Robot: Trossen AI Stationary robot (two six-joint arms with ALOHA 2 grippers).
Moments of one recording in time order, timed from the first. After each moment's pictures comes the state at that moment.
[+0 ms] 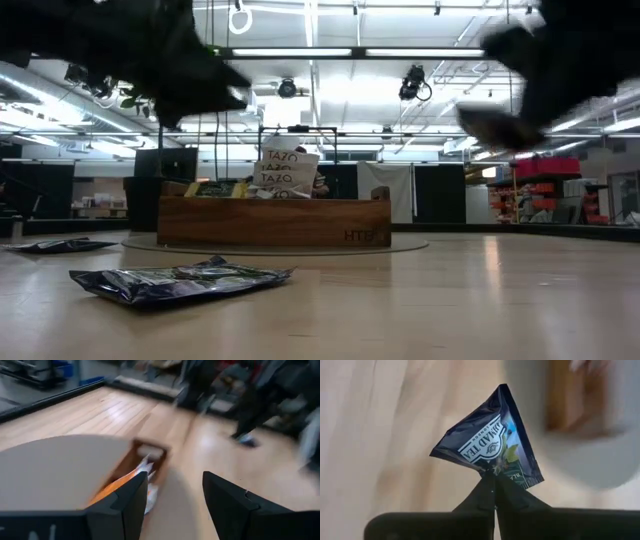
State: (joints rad) left arm -0.41 1.31 0.42 0.60 -0.65 -0.40; right arm 0.63 1.60 1.03 -0.69 0.46 0.31
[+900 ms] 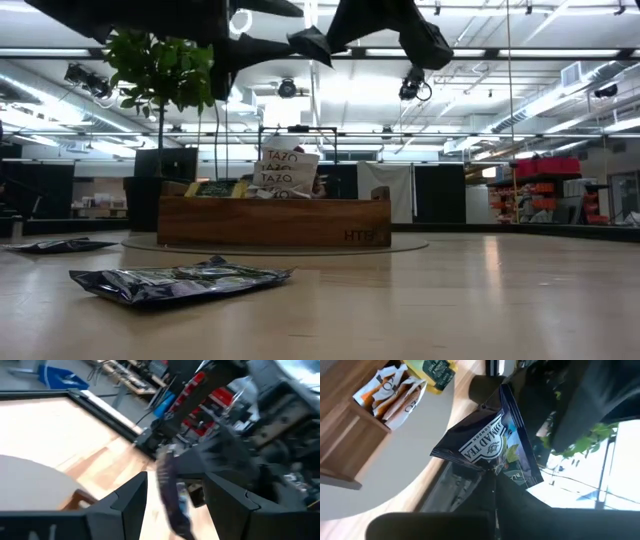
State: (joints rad) left arm -0.21 1.31 0.59 0.68 -0.36 -0.64; right arm 0.43 1.84 1.45 -0.49 1.09 -1.00
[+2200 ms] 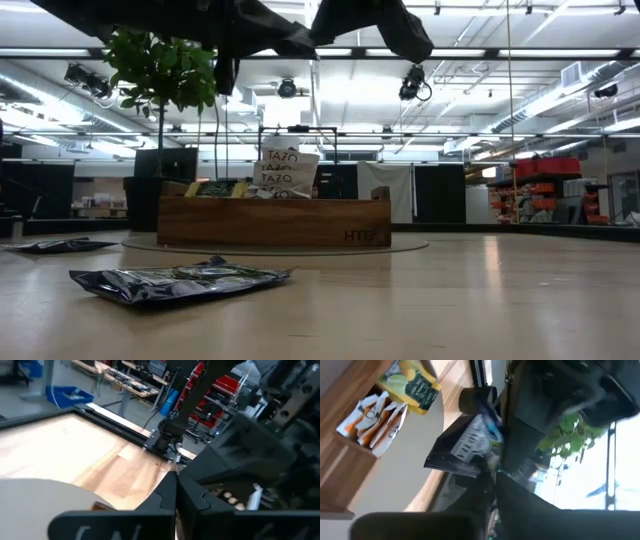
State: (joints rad) left arm -0.19 1.31 0.60 0.65 -0.36 -0.47; right arm 0.42 1.84 1.45 -0.36 1.05 -1.02
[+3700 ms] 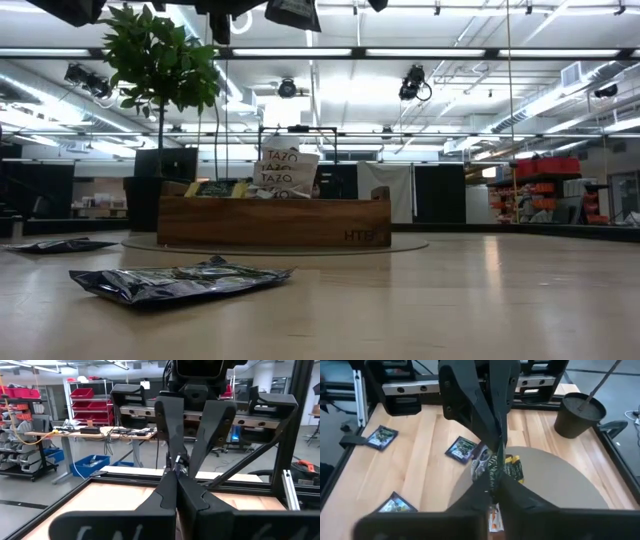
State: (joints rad) left arm -0.30 1.31 0.60 0.85 -0.51 0.04; right arm 0.19 1.58 1.45 -0.44 0.20 0.05
